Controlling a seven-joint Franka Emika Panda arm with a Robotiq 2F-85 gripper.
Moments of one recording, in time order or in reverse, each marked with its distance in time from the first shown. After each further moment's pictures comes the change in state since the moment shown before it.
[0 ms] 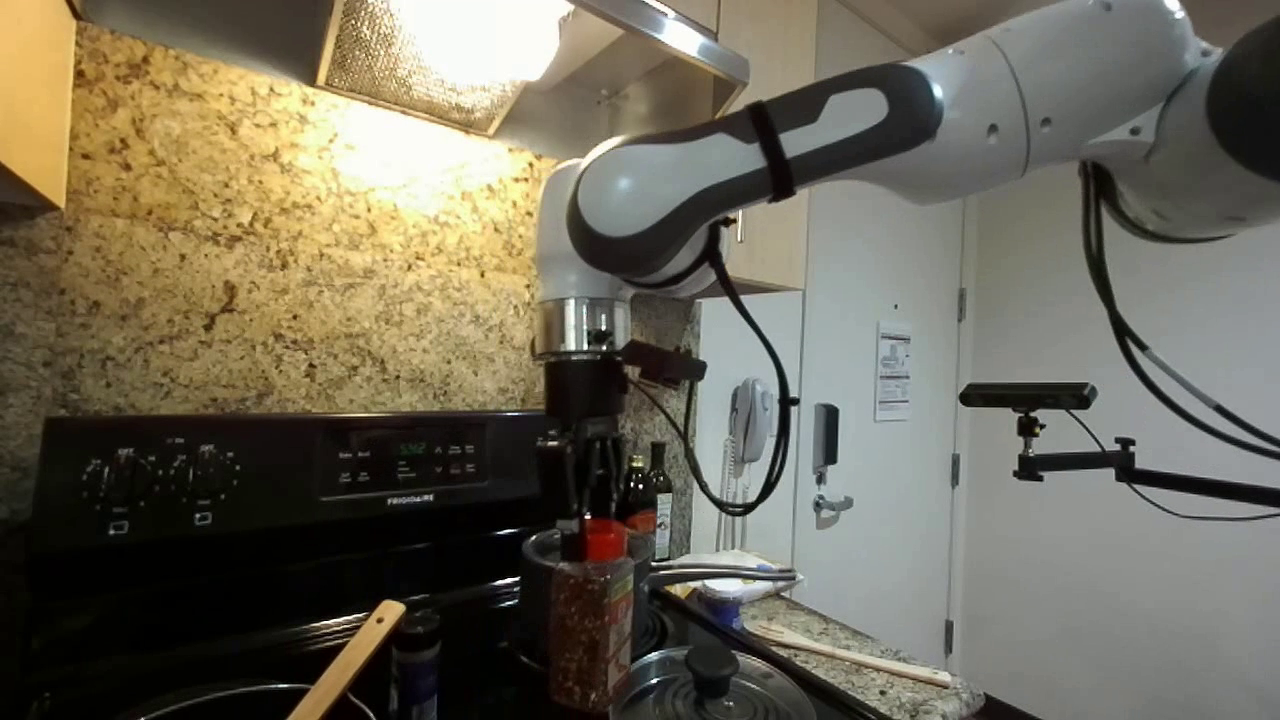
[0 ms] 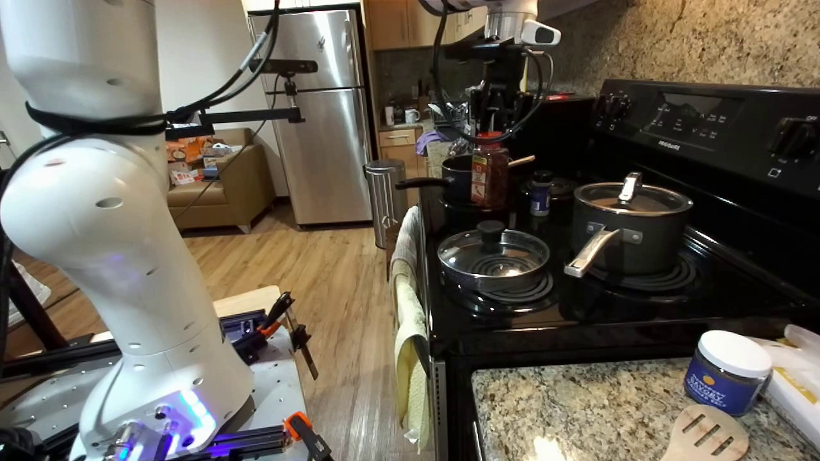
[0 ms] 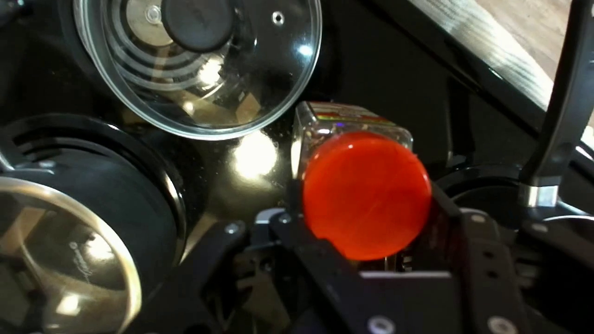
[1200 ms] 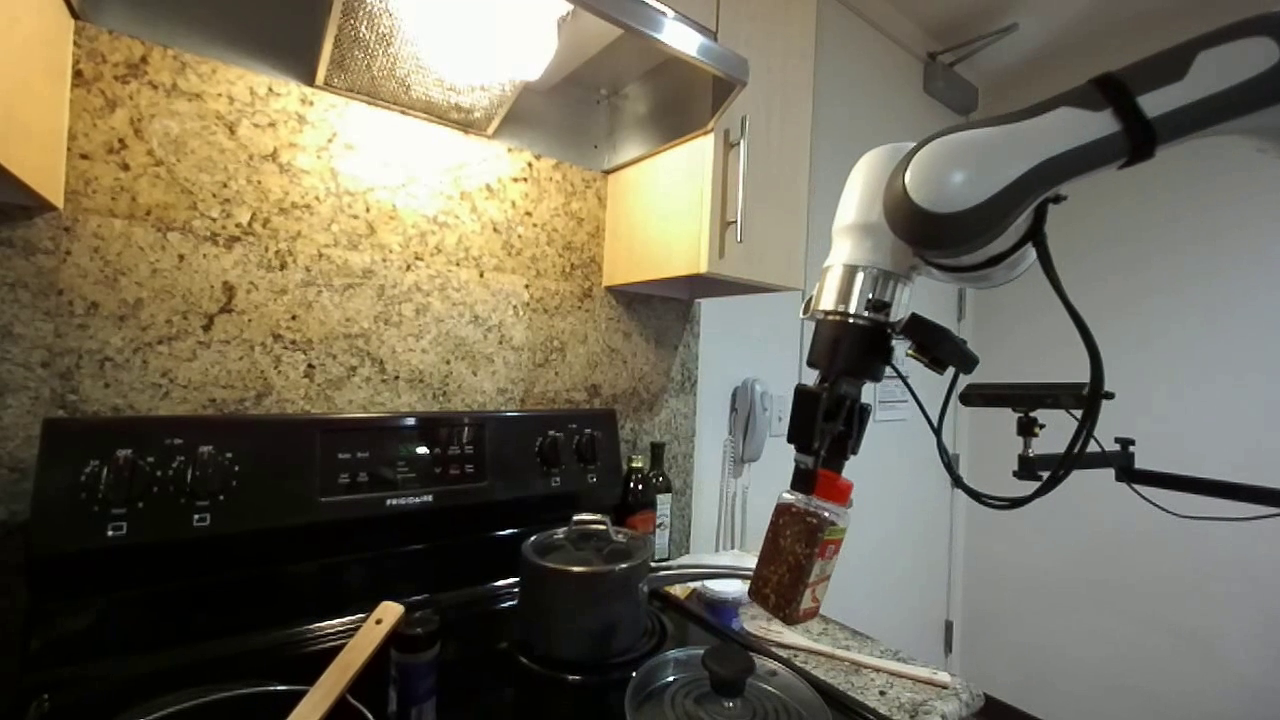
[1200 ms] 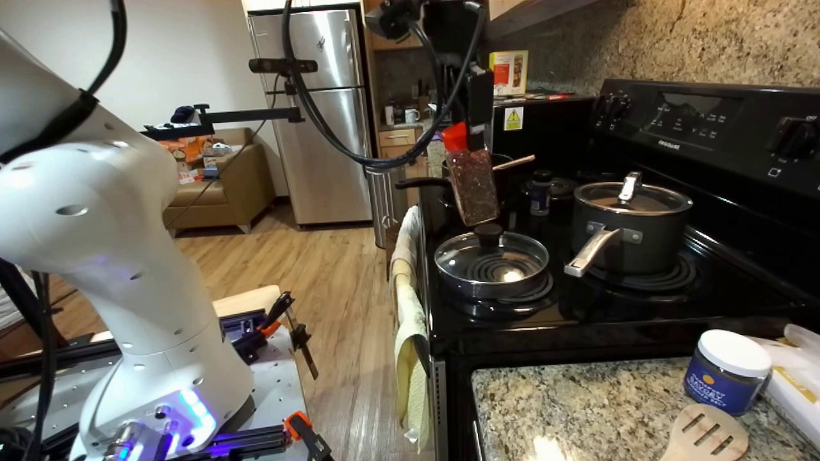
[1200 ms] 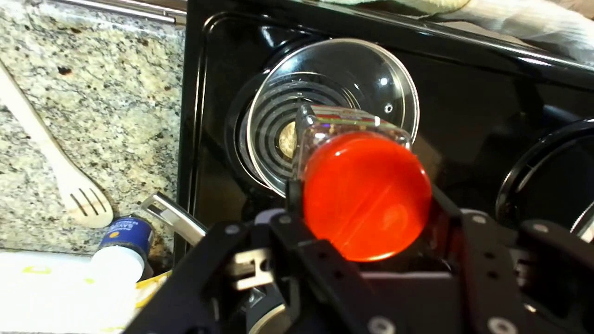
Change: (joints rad) arm -0.191 -0.752 -0.147 -0.772 0.054 0.272 0.036
